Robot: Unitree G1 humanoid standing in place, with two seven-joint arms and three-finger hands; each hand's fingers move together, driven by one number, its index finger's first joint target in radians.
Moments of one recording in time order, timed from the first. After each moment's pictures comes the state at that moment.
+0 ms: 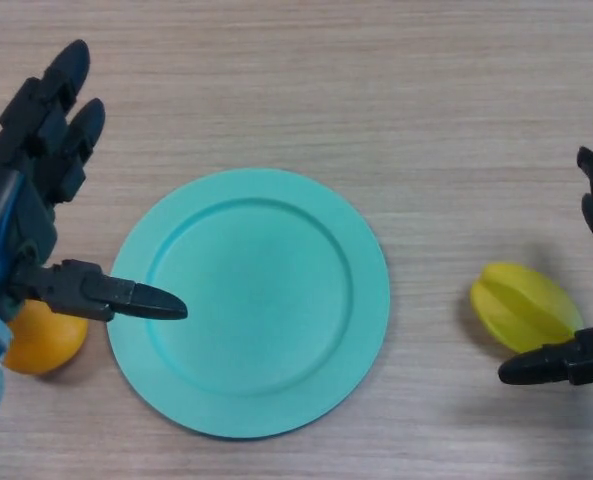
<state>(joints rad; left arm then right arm) -0.11 0.31 0.20 -0.39 -0.20 0.24 -0.24 0.02 -0.25 -0.14 -0.26 -0.12 0.20 0.18</state>
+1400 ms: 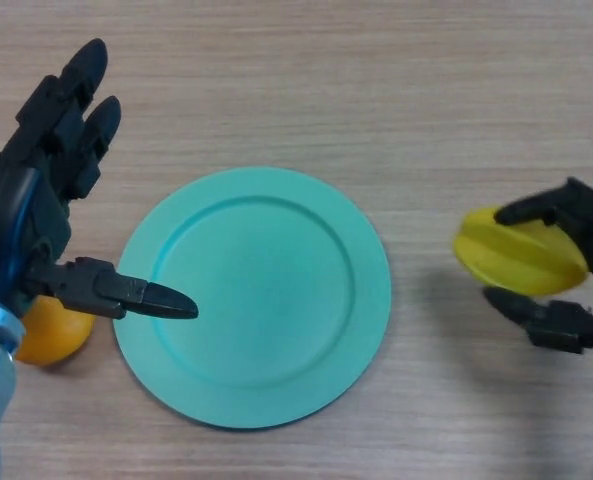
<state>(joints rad) -0.12 0.31 0.18 -0.37 -0.20 0.21 -0.24 0.00 -0.22 0.00 -0.27 -0.23 0.13 0.02</state>
